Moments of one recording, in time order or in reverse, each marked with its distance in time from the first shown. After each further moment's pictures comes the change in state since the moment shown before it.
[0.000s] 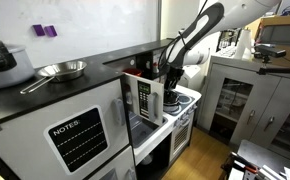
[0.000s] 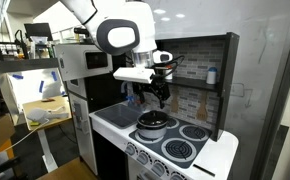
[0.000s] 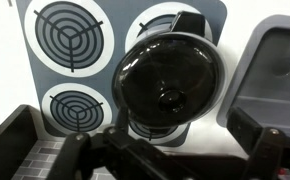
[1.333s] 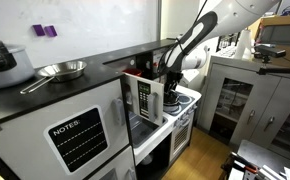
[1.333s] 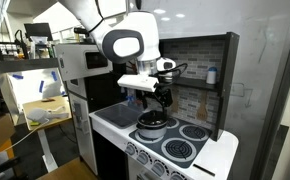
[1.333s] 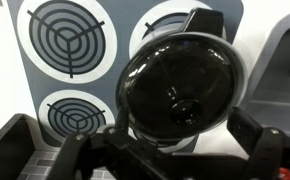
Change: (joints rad) arm -0.052 0.069 0.044 0.033 0.000 0.029 0.002
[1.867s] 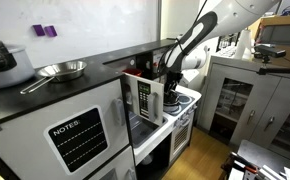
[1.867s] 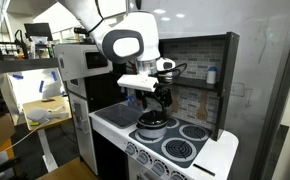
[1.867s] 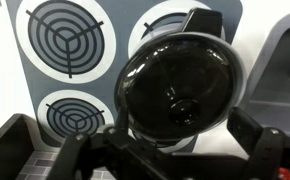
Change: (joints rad) arm 0.000 0.000 0.002 -0.001 -0.002 0.000 0.002
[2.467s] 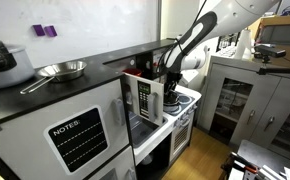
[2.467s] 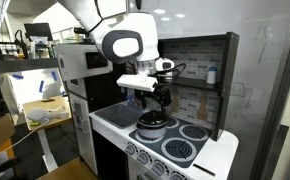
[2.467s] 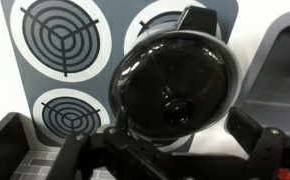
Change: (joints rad) arm 0.000 0.000 0.008 -0.001 0.000 0.000 0.000
